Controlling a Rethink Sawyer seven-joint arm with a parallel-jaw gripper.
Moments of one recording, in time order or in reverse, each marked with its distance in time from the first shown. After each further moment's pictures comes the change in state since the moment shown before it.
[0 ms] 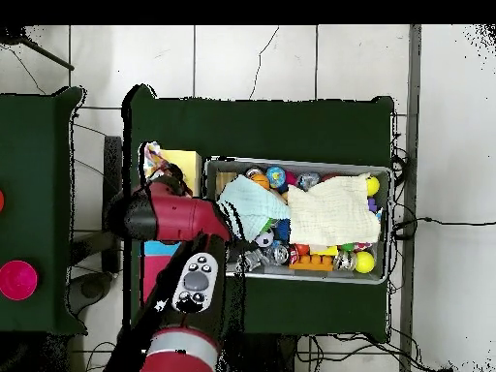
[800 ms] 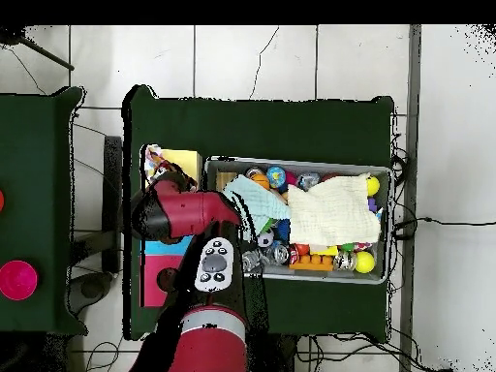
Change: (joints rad) arm -0.091 -0.005 0.111 -0.021 -0.232 -0.095 0.000
